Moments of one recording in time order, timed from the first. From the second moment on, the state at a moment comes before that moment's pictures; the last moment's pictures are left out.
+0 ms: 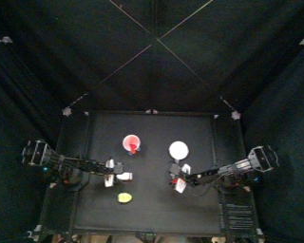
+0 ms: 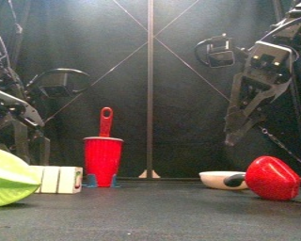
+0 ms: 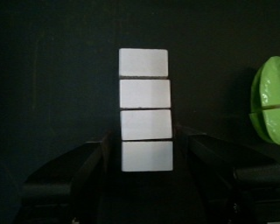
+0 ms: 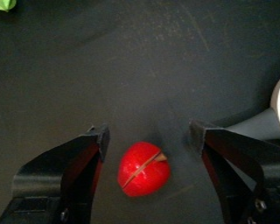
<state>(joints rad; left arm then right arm) -0.04 -0.21 1.14 -0.08 0.02 0.00 0.22 -0.22 0.85 -0.81 0.42 1.34</state>
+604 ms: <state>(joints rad) -0.04 -0.16 1.09 -0.06 0.09 0.00 0.22 -0.22 0.85 -0.81 0.42 1.34</state>
